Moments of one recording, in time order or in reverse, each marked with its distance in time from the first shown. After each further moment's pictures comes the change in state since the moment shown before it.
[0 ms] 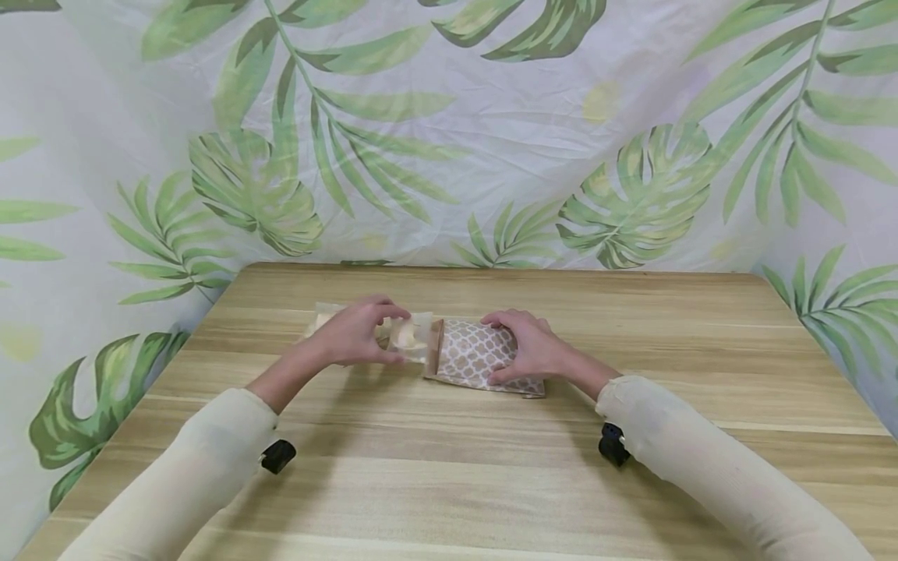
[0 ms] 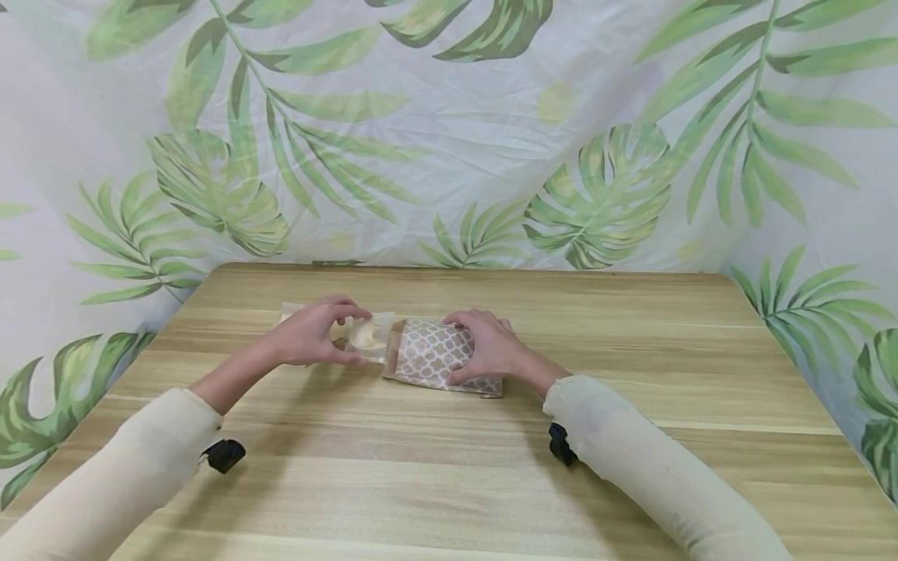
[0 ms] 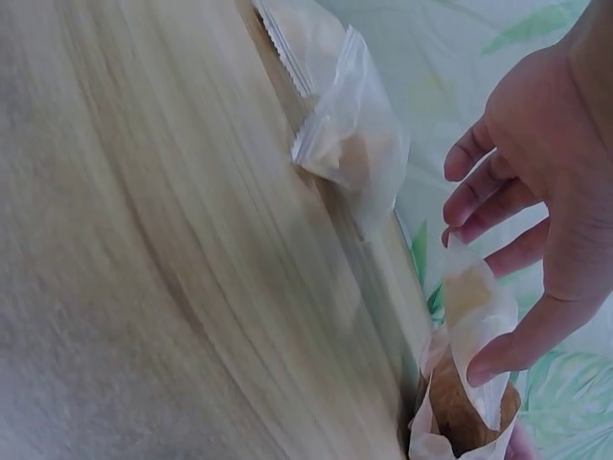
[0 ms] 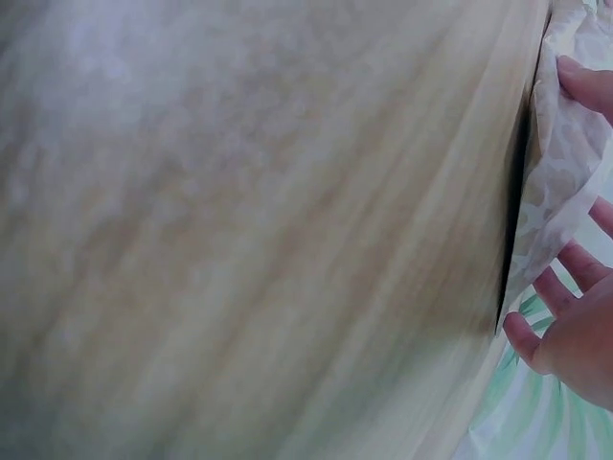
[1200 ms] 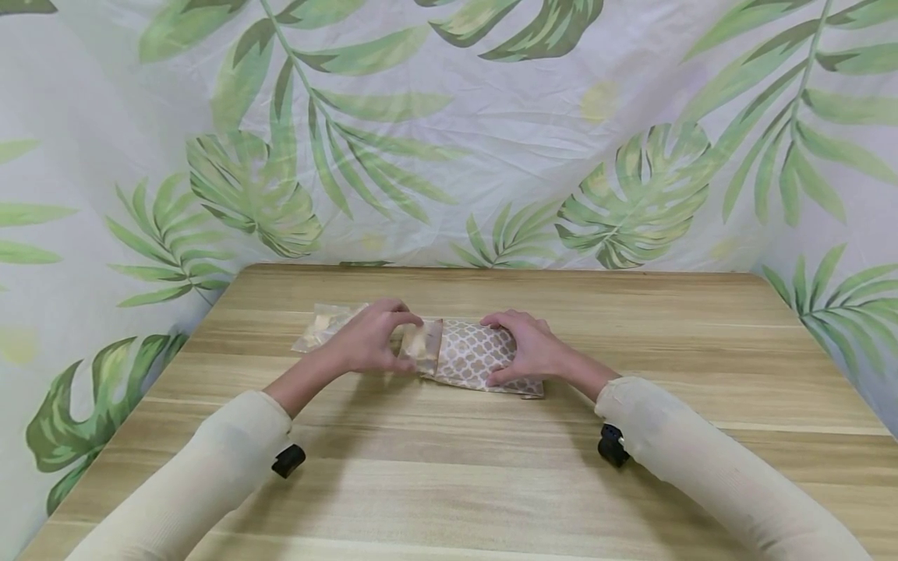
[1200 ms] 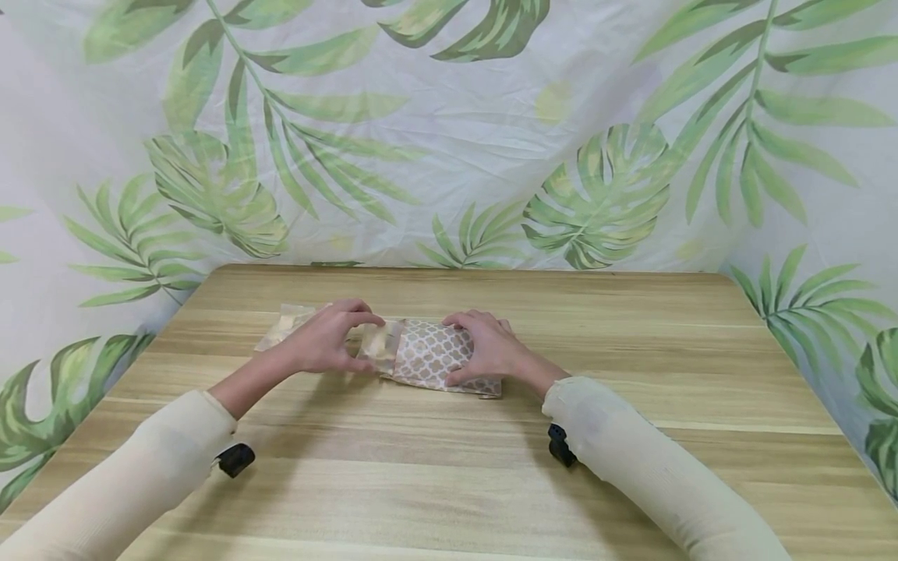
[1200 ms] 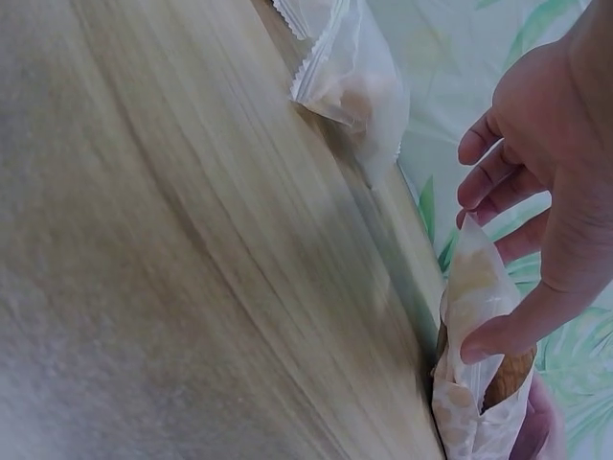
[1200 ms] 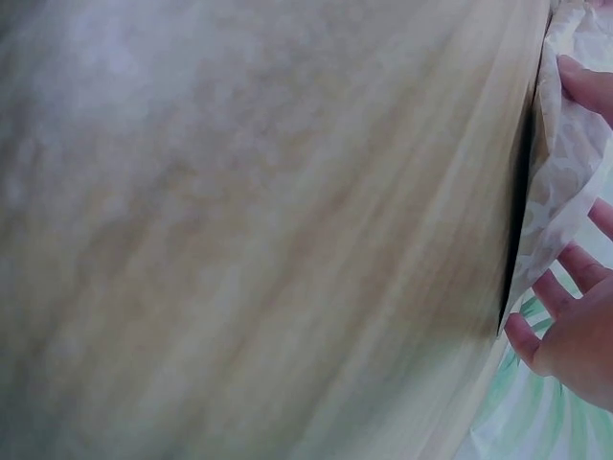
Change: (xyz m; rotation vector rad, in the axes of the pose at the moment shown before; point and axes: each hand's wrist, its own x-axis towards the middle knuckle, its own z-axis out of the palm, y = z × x) left_hand 0.009 0.016 0.015 0.087 0.027 0.038; right_hand 0.001 0.001 0.002 -0.017 0.006 0.003
